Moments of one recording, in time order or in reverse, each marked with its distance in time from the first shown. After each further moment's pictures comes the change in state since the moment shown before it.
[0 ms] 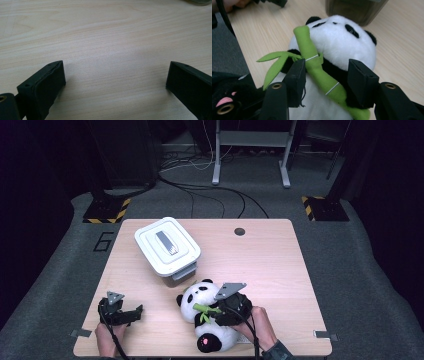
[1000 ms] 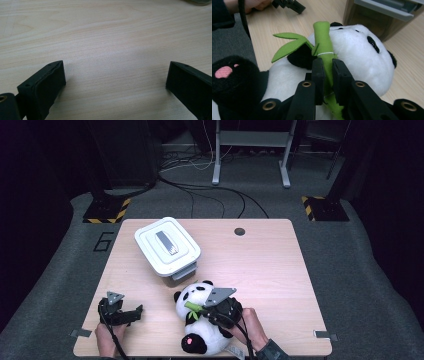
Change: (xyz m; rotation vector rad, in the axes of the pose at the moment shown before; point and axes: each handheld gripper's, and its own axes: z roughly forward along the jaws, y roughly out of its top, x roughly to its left) left arm 0.000 0.000 0.000 -0.003 -0.001 -0.003; right arm 0.016 0.007 0.010 -0.071 0.067 -0.116
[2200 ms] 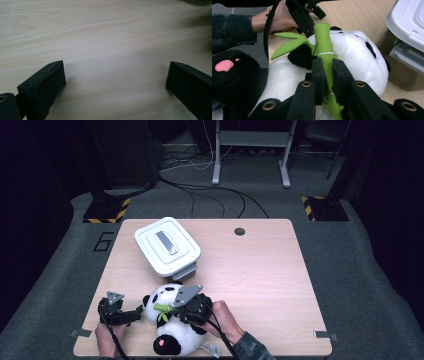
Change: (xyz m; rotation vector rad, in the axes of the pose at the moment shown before) left arm 0.000 0.000 0.000 0.001 0.000 0.002; right arm 0.025 0.056 0.041 -0.061 0.103 -0.152
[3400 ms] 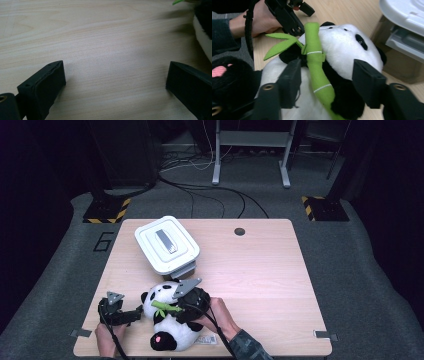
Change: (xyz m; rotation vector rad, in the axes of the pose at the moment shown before) left arm 0.000 0.000 0.000 0.000 0.001 -0.003; right arm -0.018 -0.008 0.017 0.002 -0.020 0.107
